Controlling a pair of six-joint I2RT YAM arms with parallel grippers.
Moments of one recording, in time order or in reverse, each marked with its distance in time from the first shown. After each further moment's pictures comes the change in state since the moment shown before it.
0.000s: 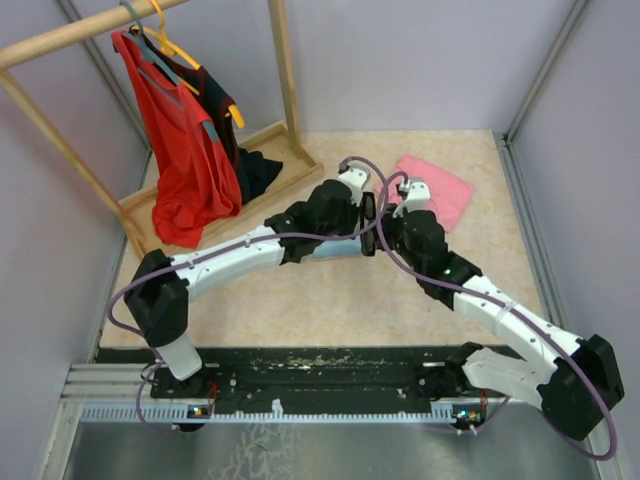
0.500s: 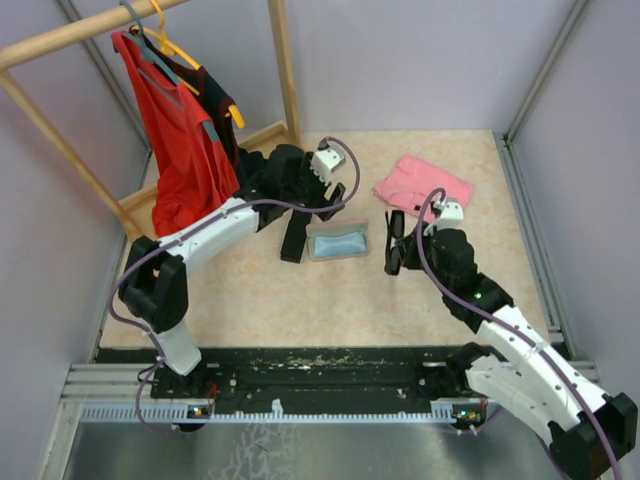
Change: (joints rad) left arm 0.294 -0.002 -0.012 0.048 0.469 0.399; right arm -0.108 -0.254 -0.089 -0.251 0.011 0.098
